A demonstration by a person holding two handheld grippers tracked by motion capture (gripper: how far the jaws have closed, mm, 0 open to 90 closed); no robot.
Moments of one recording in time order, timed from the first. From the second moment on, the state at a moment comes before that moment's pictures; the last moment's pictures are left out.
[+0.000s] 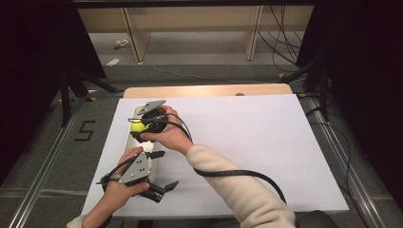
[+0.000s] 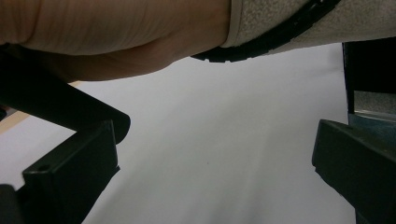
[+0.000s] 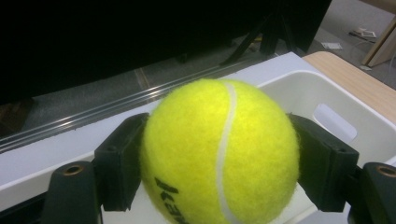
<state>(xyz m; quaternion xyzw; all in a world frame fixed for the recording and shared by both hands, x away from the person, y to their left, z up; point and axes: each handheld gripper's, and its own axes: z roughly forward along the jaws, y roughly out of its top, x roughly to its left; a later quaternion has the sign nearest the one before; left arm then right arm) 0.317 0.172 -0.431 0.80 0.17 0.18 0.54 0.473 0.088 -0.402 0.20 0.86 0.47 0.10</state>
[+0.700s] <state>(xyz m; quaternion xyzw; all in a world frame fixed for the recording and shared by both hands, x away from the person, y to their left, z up) 0.317 0.172 -0.431 0.80 0.17 0.18 0.54 0.474 0.095 -0.411 0.20 0.86 0.46 0.09</state>
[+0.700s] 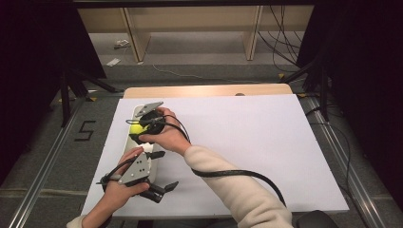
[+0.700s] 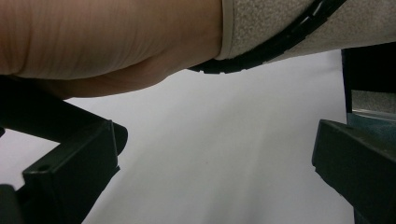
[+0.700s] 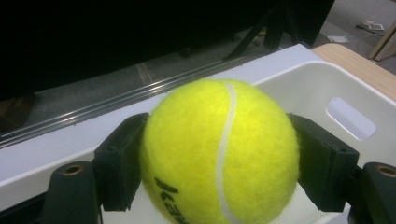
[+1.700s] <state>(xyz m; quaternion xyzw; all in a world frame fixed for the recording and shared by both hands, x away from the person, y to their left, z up) 0.316 0.171 -0.432 0.80 0.17 0.18 0.54 0.475 0.099 -0.420 0.20 0.87 0.44 0.09</state>
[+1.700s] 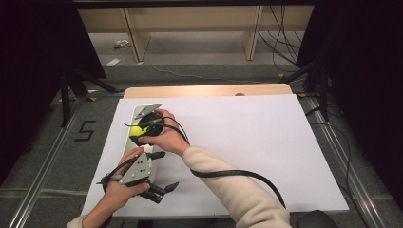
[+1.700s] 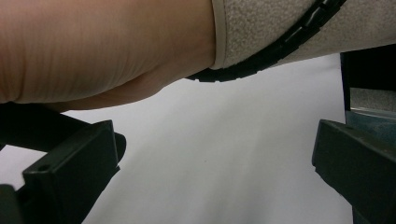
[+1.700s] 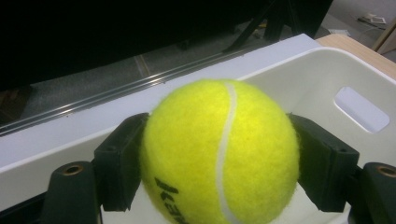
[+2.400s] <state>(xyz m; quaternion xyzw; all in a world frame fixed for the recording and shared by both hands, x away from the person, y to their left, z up) 0.316 0.171 -0.432 0.81 0.17 0.18 0.54 0.476 0.102 -0.428 0.20 0.87 0.44 0.09</state>
